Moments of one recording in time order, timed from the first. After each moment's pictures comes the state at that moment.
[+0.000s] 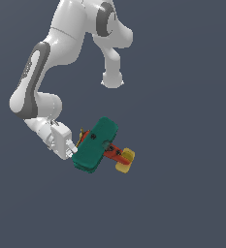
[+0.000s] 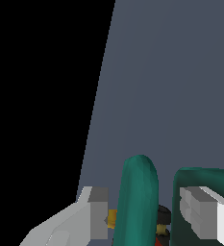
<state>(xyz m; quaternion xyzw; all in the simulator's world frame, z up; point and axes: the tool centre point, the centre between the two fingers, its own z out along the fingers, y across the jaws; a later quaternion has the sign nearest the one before) 0.088 -0.148 0.147 -0.75 0.18 -0.27 0.58</state>
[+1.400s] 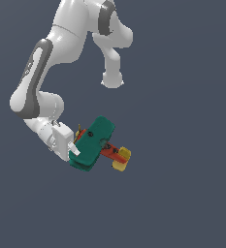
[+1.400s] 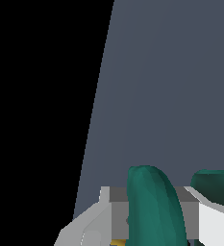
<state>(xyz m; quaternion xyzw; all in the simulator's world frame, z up) 0.099 -0.135 0.158 -0.75 0.18 -0.26 0.58</state>
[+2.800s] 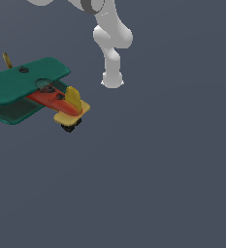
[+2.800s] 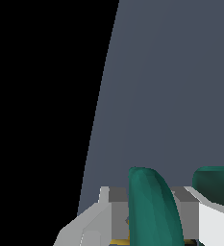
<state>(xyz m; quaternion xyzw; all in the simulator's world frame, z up) 0.065 -0.288 0.431 -0.75 0.18 -0.26 0.58</state>
